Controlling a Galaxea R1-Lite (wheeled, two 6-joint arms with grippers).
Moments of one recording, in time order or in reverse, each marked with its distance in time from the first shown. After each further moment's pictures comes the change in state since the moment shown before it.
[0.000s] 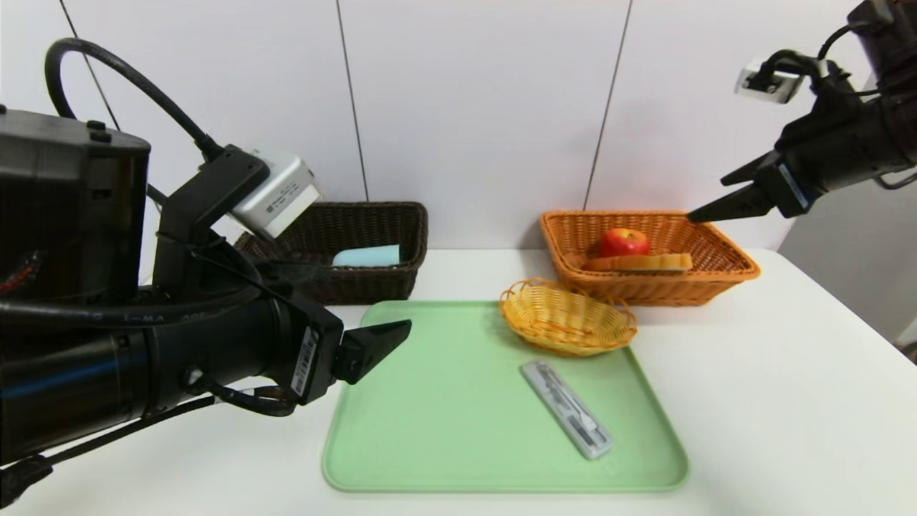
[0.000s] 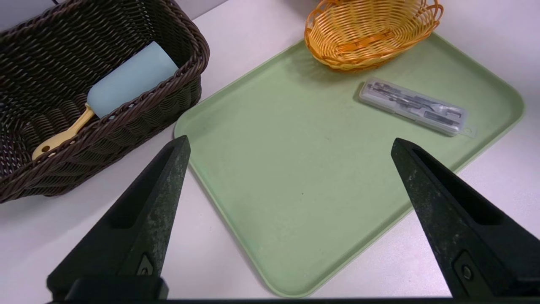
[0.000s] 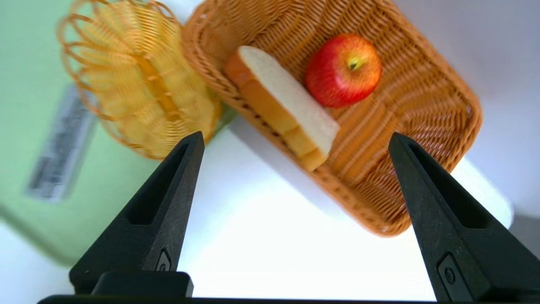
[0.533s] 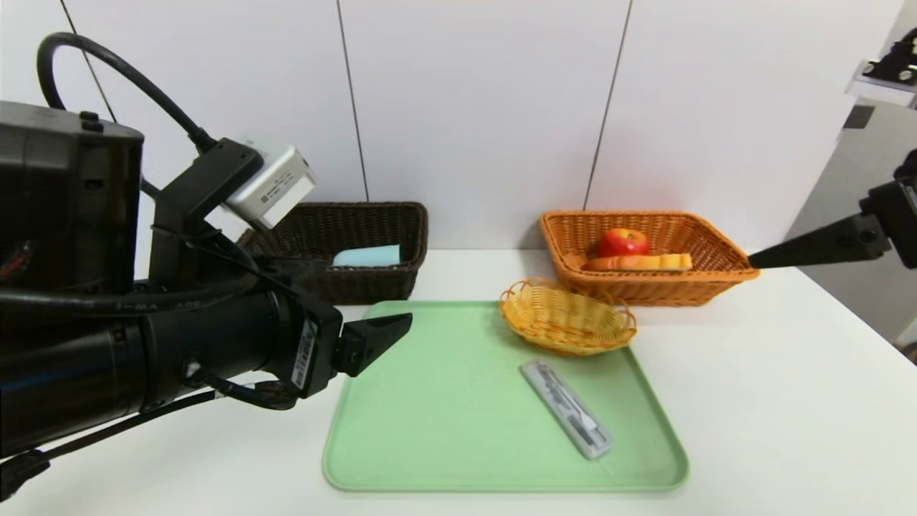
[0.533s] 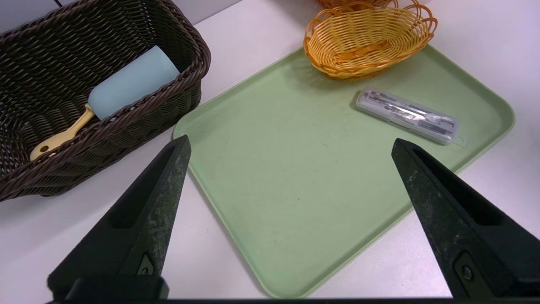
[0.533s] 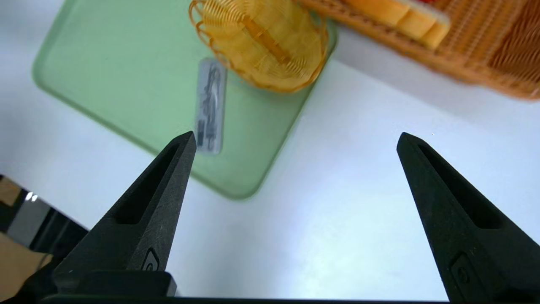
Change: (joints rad) left arm 0.001 -0.003 -0.010 -0.002 -0.004 -0.022; right arm 0.066 -0.333 0.296 0.090 -0.010 0.400
